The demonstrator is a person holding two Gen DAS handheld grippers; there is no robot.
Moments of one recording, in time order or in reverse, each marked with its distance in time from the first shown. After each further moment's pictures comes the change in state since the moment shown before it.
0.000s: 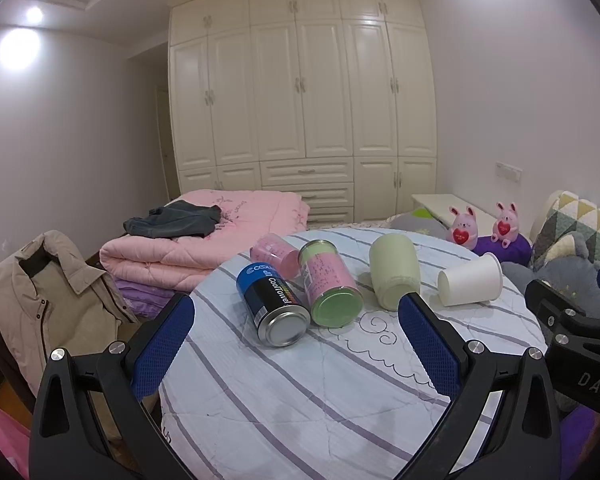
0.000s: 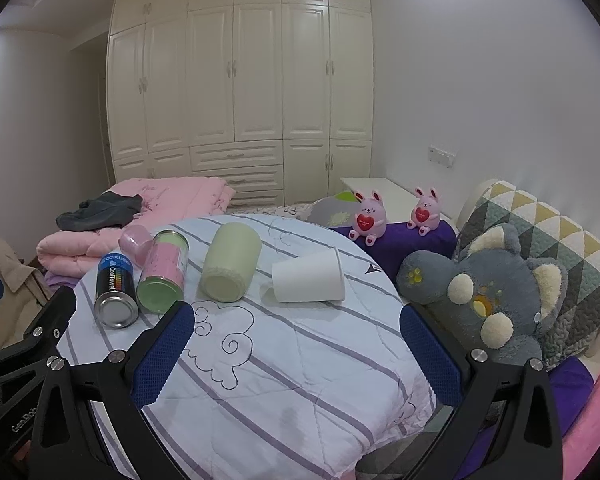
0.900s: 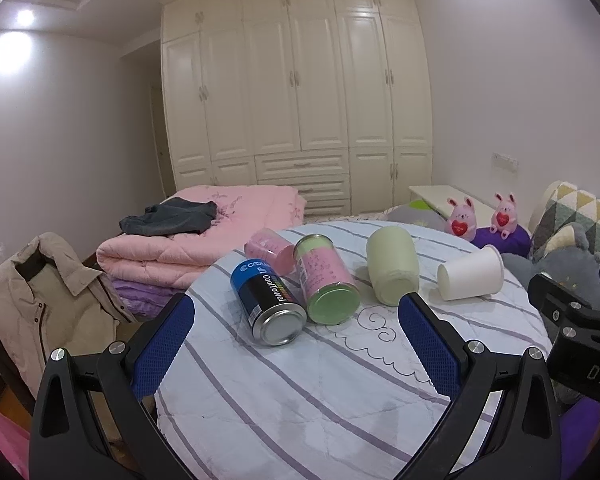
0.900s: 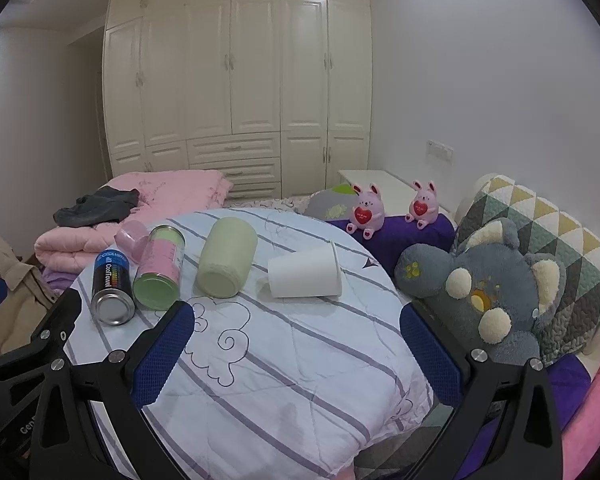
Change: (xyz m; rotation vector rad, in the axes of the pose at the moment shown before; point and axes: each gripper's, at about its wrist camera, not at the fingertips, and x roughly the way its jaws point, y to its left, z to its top) left arm 0.007 -0.005 0.000 0.028 0.030 -0.007; right arm 0.006 -0.002 0.003 0.008 0.034 -0.003
